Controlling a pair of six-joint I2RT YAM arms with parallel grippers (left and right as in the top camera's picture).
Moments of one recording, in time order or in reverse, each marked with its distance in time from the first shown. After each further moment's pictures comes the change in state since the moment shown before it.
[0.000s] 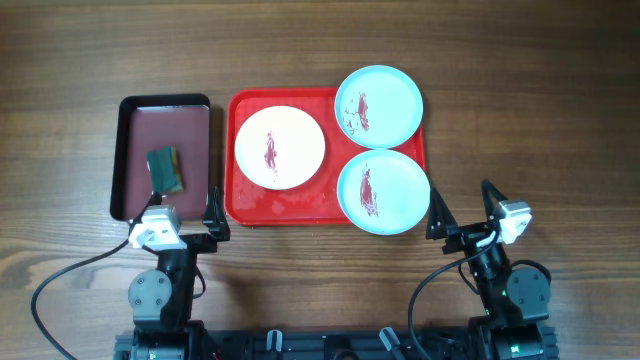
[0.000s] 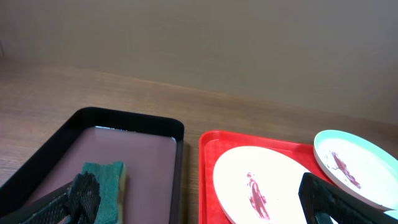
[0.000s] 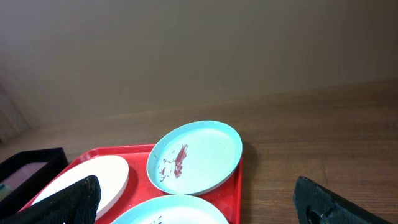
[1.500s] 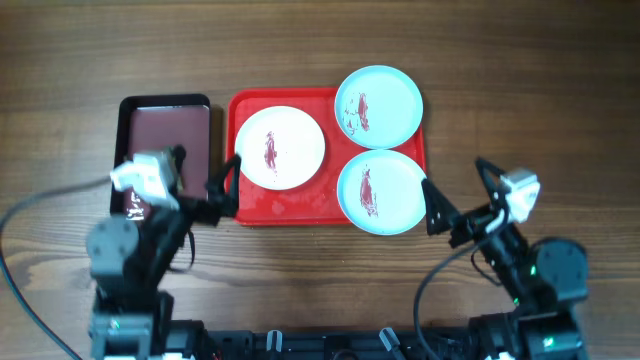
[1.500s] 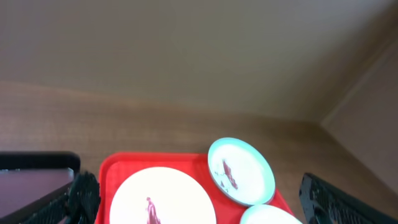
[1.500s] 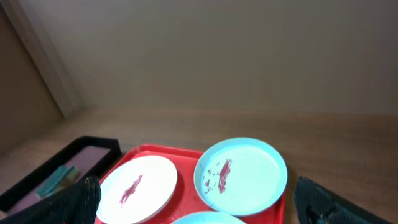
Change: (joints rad) left arm 0.000 0.556 0.543 -0.073 0.363 -0.121; right arm -0.001 0.372 0.436 -0.153 -0.214 -0.085
